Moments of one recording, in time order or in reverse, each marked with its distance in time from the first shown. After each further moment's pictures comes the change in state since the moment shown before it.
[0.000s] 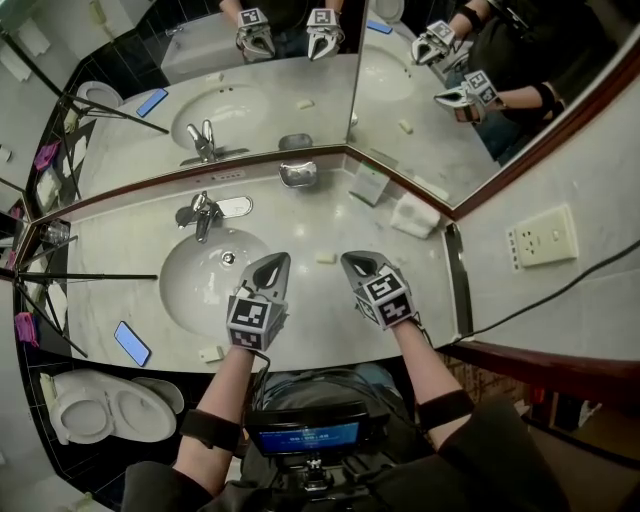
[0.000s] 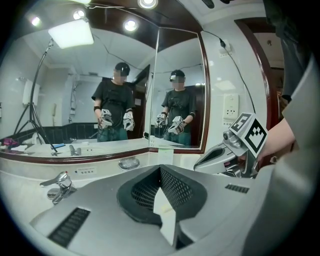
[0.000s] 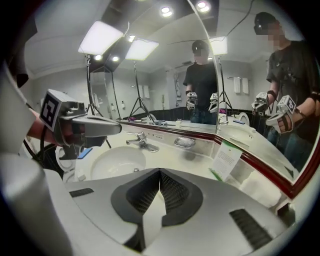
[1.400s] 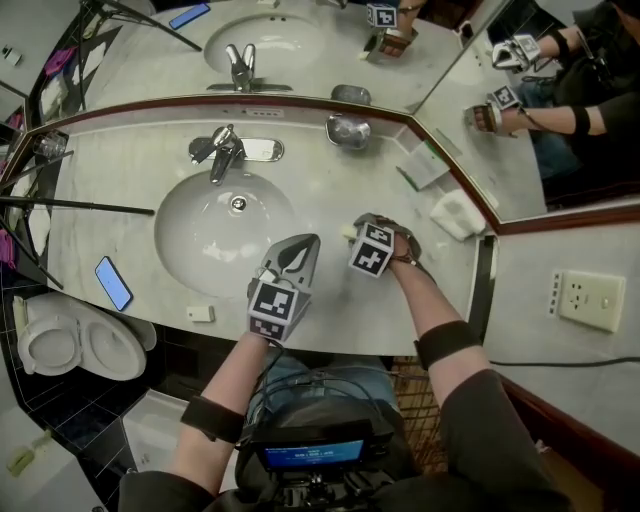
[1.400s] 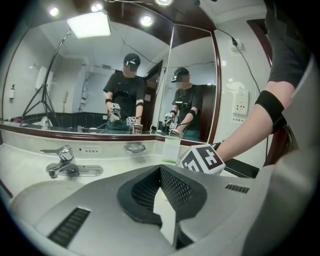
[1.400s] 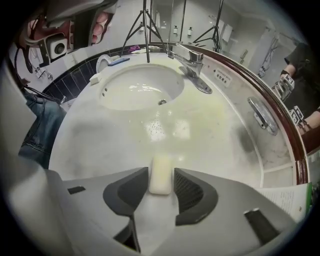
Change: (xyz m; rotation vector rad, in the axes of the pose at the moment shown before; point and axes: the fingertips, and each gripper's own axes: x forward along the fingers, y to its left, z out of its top) left arm 0.014 0.009 -0.060 -0.112 0.011 0.057; right arm 0.147 0.003 -0.135 -0.709 0.703 0.310
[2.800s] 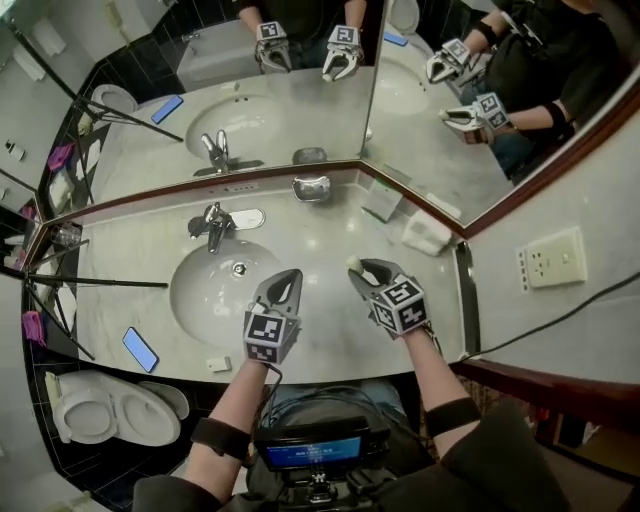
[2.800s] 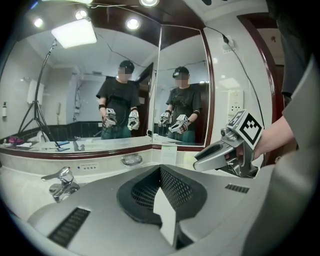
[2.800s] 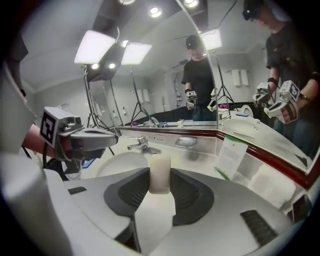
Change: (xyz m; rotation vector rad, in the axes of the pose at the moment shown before) left arm -0.006 -0.011 0.043 0.096 0.002 -0.009; right arm -0.193 -0.011 0.000 0.767 -0.787 -0.205
